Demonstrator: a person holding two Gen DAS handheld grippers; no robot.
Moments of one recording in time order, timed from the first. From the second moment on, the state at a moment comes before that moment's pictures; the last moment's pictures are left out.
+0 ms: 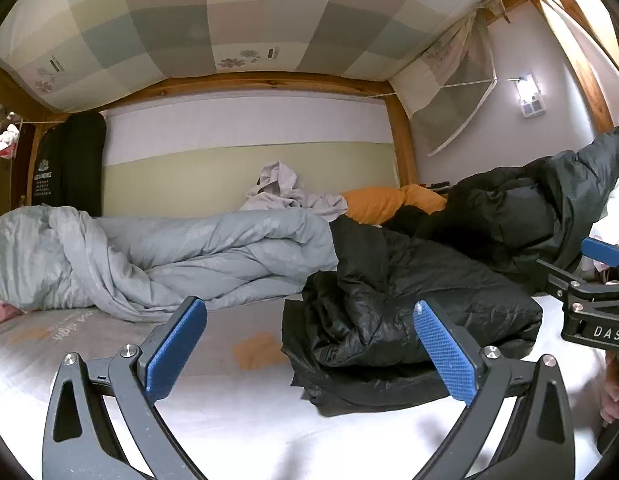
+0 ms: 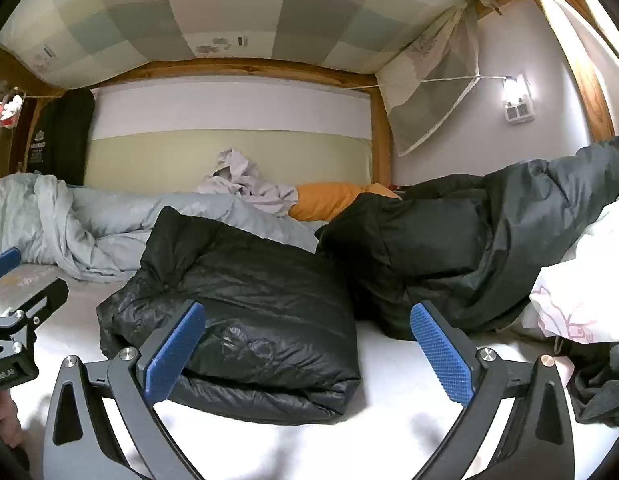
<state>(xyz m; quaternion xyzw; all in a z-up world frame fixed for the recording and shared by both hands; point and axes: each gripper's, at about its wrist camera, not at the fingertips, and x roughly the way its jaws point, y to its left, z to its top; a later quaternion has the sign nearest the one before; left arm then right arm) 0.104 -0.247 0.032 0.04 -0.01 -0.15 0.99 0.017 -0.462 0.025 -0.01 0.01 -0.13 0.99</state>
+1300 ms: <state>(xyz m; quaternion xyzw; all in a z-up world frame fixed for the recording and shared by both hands) 0.109 -0.251 0.031 0.03 0.01 -0.14 0.99 0.017 -0.464 0.025 -0.02 0.01 -0.13 0.99</state>
